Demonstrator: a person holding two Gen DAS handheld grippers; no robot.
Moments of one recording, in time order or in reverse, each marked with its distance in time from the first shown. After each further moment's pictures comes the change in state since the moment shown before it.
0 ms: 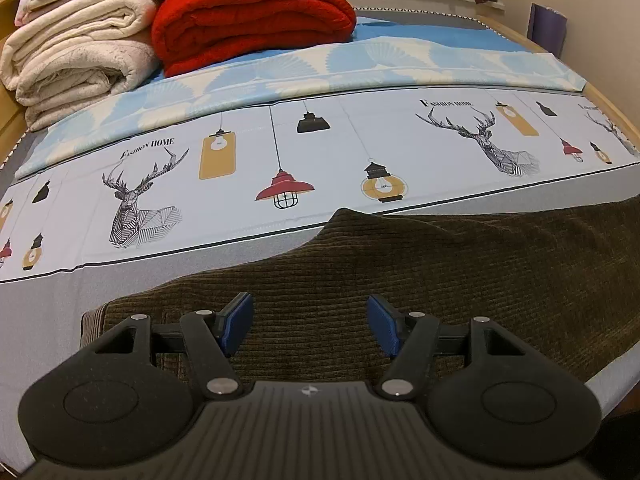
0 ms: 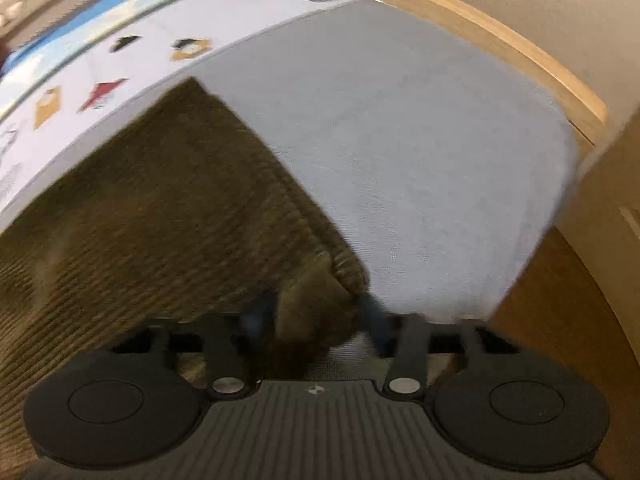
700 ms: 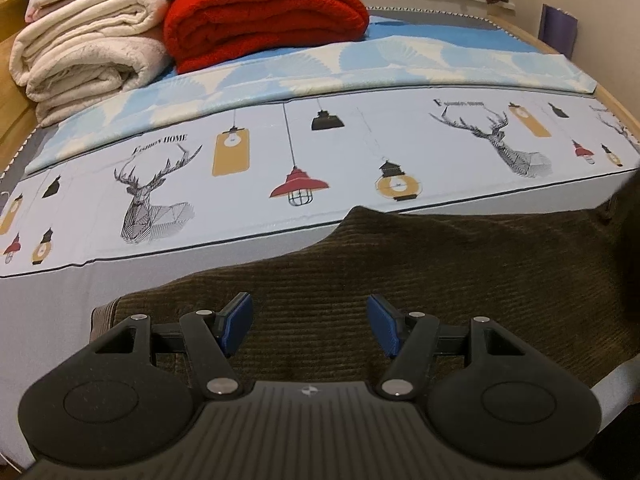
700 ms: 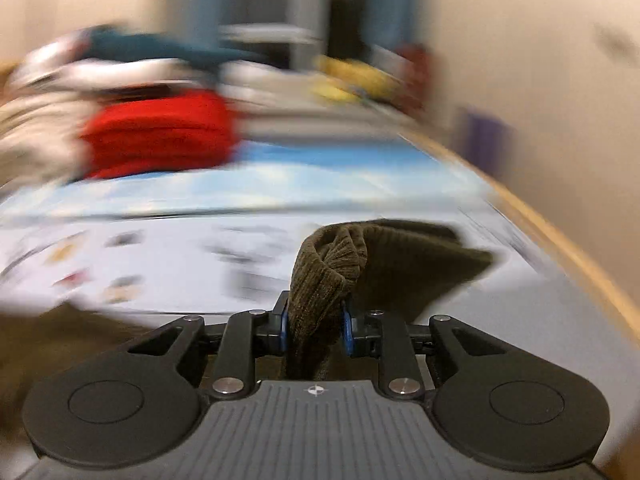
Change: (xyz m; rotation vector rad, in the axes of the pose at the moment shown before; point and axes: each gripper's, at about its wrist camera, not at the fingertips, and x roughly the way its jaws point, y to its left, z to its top) left arm 0.004 0.006 -0.002 -0.017 0.007 0.037; right arm -0.203 0.228 -0.085 -0.606 -0.593 0.473
